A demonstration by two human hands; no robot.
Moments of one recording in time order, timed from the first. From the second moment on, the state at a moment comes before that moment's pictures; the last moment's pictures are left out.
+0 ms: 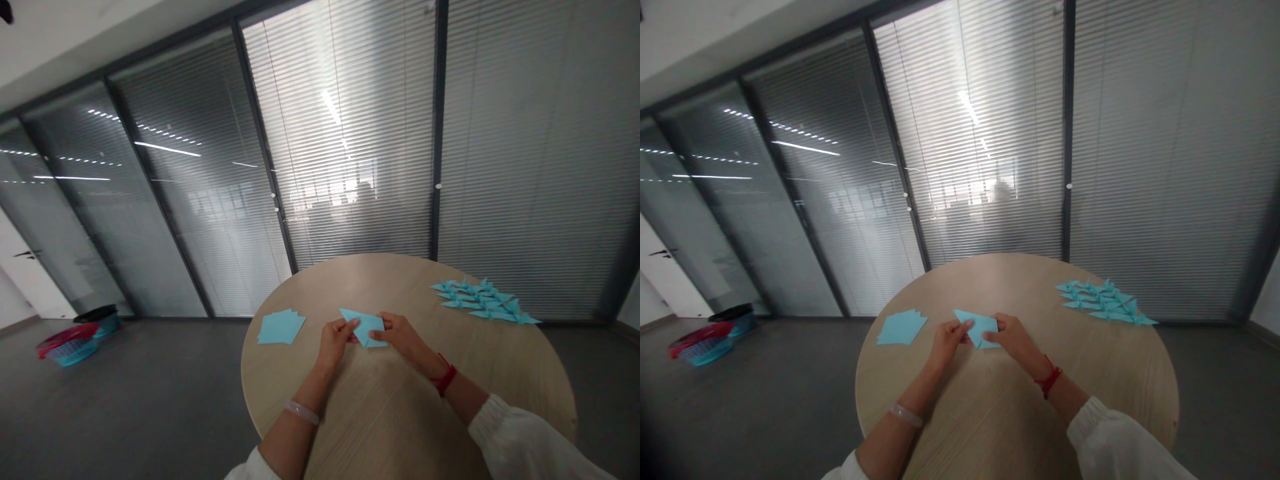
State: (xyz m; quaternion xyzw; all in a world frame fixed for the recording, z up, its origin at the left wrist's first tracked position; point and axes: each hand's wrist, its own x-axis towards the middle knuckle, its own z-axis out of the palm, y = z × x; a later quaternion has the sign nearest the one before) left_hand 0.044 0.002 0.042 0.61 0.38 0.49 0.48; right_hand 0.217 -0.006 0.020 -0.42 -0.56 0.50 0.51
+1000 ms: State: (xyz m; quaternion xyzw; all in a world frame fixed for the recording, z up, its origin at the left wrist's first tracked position) left_hand 0.044 0.004 0.034 0.69 0.40 0.42 0.44; right_hand 0.217 -0.010 0.025 -0.41 -0.54 0.47 0.56
